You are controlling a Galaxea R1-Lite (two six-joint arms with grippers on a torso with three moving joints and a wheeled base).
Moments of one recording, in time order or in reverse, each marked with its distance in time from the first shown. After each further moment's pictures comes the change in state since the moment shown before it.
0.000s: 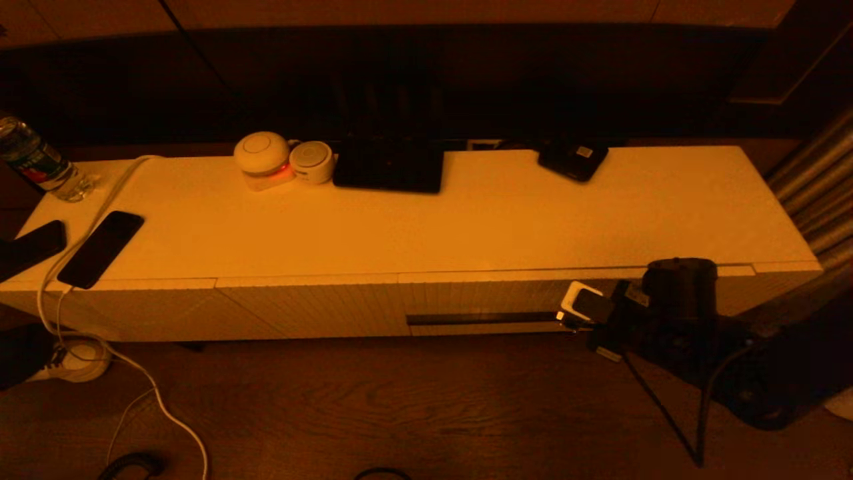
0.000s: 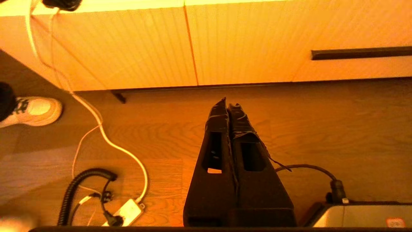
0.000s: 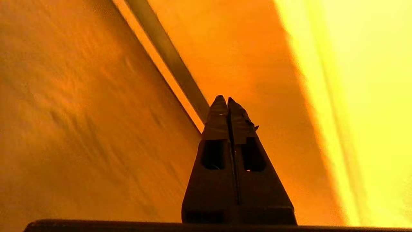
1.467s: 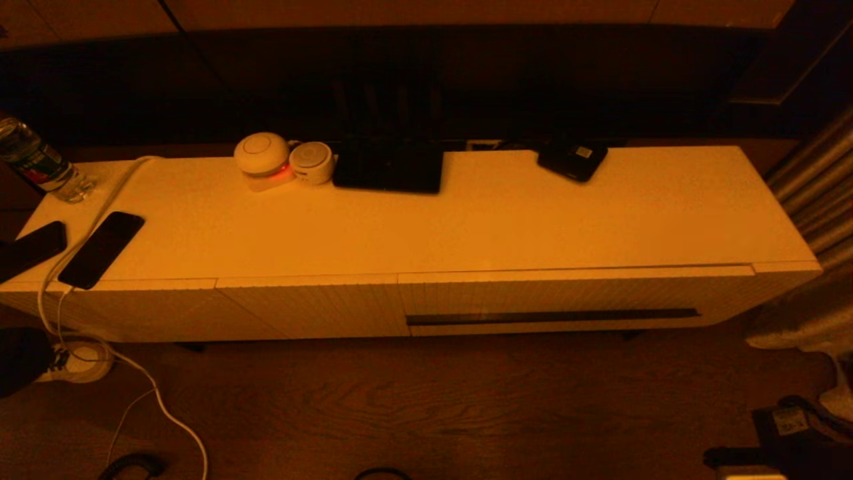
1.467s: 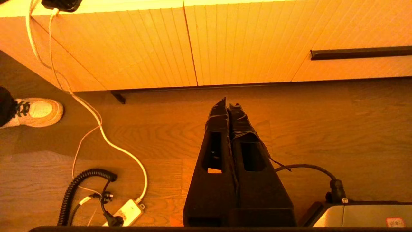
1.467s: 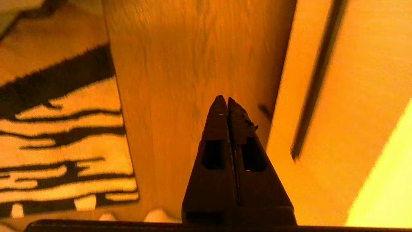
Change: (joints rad) left arm 0.000 0.000 0.000 0.000 0.000 0.000; right arm -0.040 -0.678 0.266 0.868 0.187 -0.434
